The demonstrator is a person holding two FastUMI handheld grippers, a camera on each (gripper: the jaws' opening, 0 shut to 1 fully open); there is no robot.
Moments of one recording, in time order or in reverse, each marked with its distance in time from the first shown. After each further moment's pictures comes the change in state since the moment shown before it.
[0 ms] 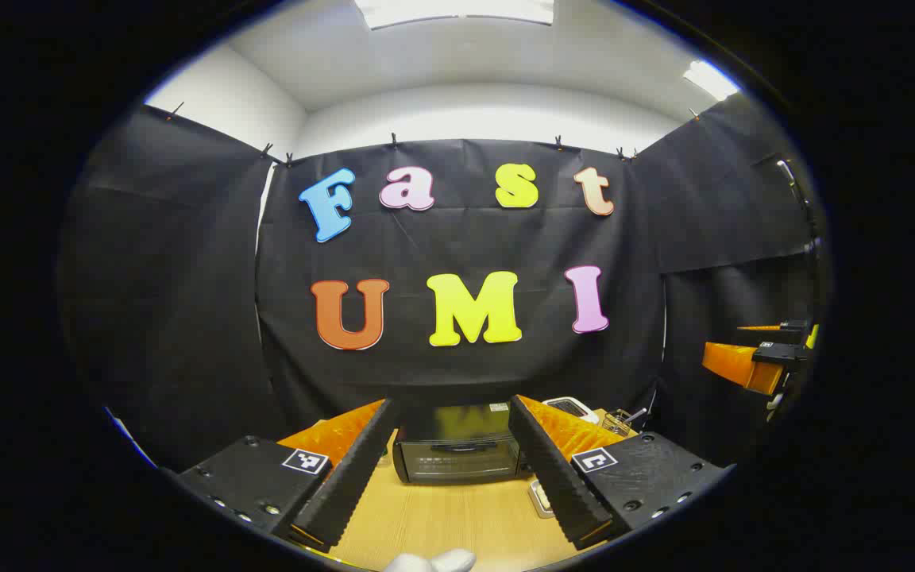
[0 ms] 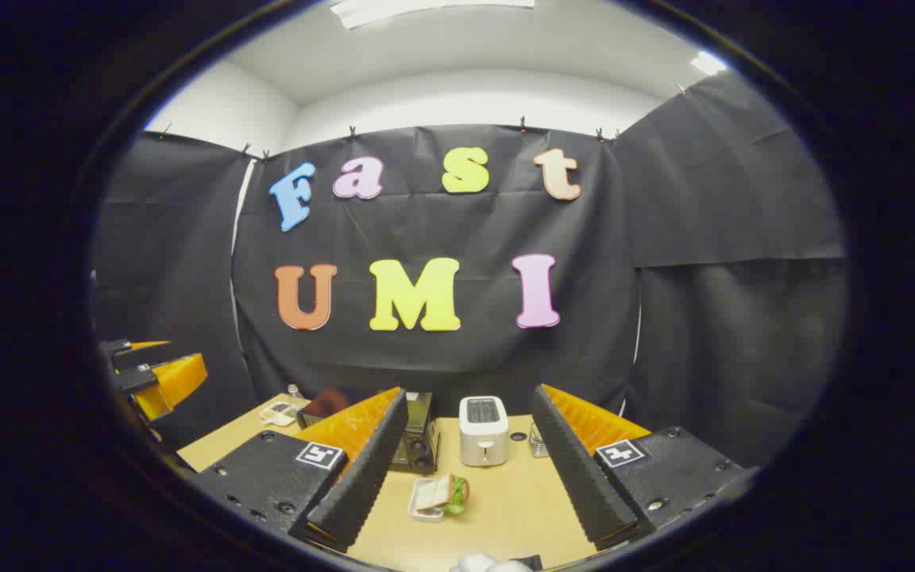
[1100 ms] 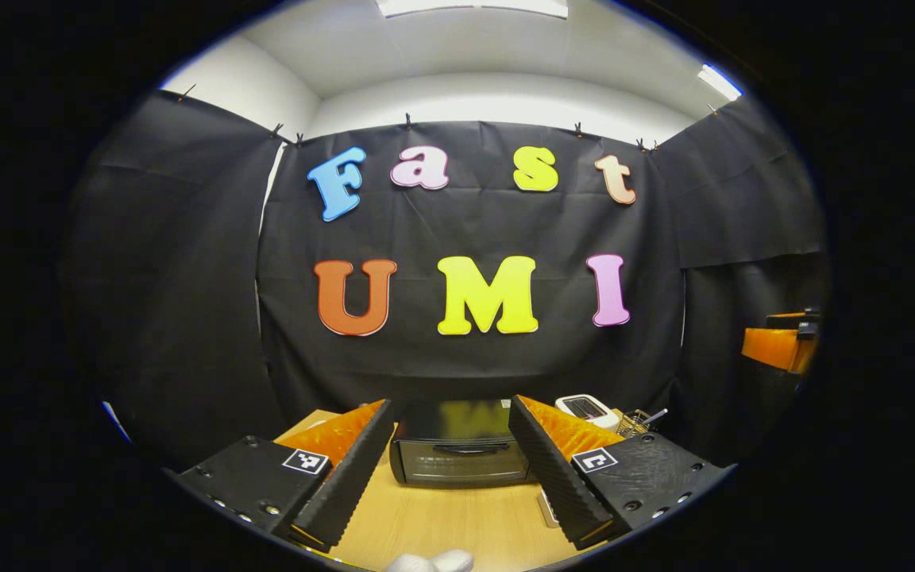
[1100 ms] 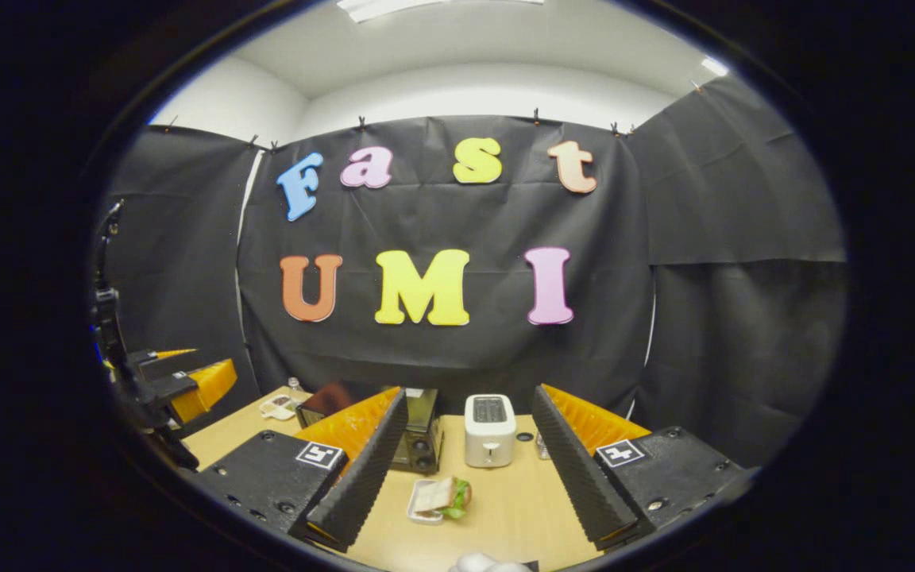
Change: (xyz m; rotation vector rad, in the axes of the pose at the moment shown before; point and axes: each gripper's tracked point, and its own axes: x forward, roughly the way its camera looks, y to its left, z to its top) left arm 0.075 0.002 -0.054 -0.046 0.038 0.027; right arm 0.036 -0.006 -0.004 -0.030 0.019 0.019
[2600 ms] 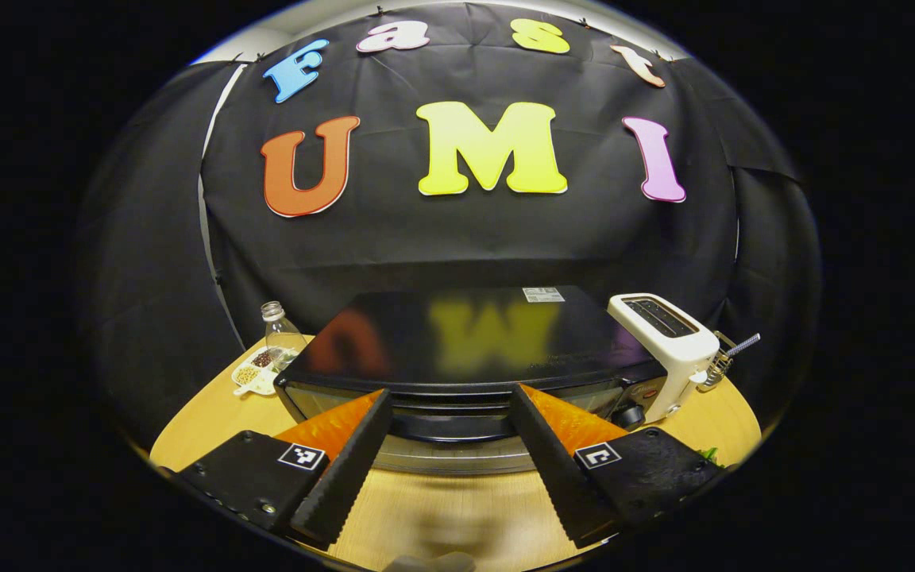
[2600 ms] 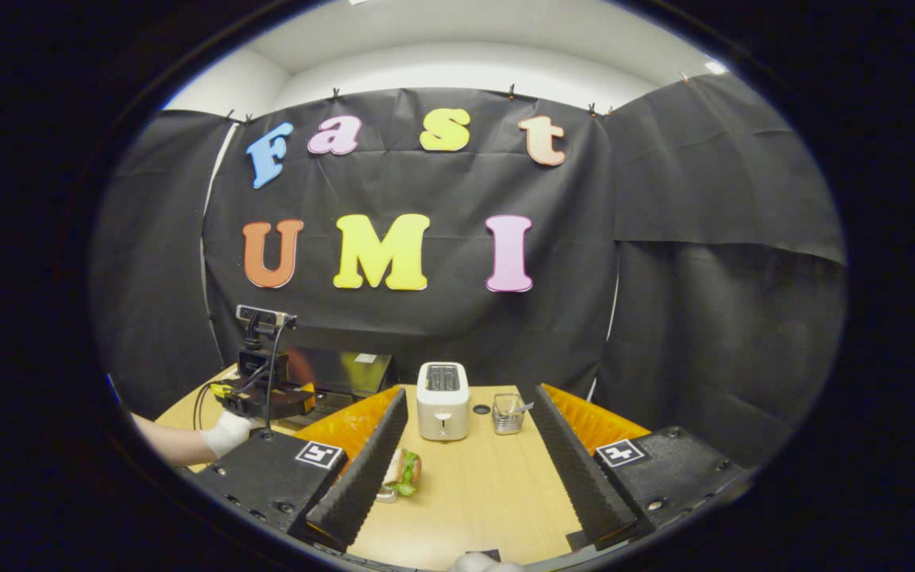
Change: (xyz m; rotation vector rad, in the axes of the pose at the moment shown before) left arm 0.205 -0.024 -0.220 0.040 0.375 0.030; right arm -0.005 -0.049 -0.047 -0.010 0.117 -0.107
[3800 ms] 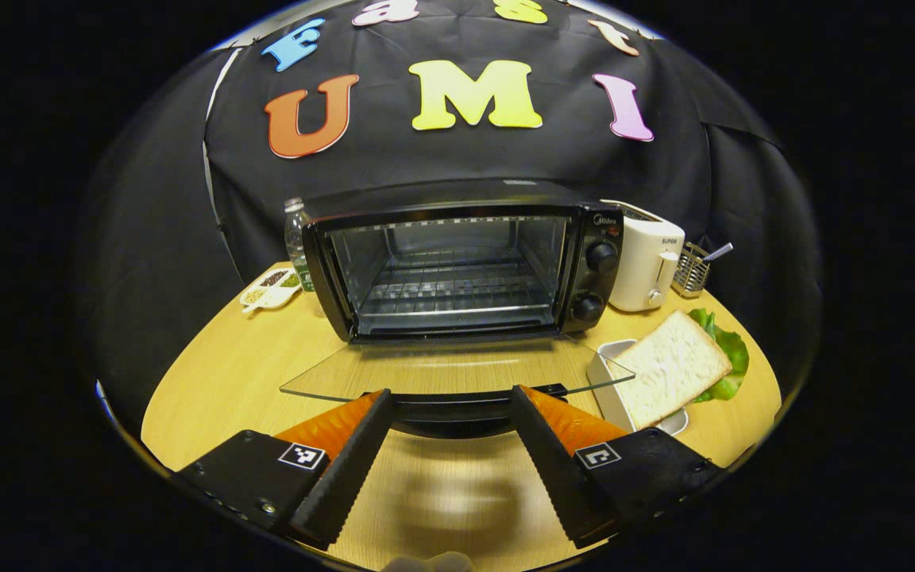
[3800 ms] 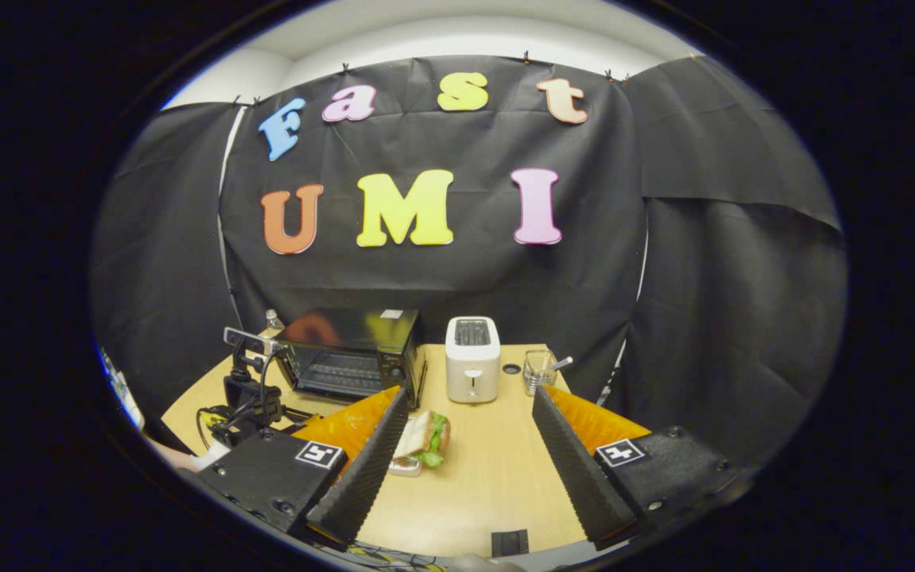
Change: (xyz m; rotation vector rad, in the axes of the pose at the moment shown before) left arm -0.088 0.005 -0.146 0.034 0.207 -0.039; right arm 0.014 0.028 -0.074 0.025 0.152 0.083
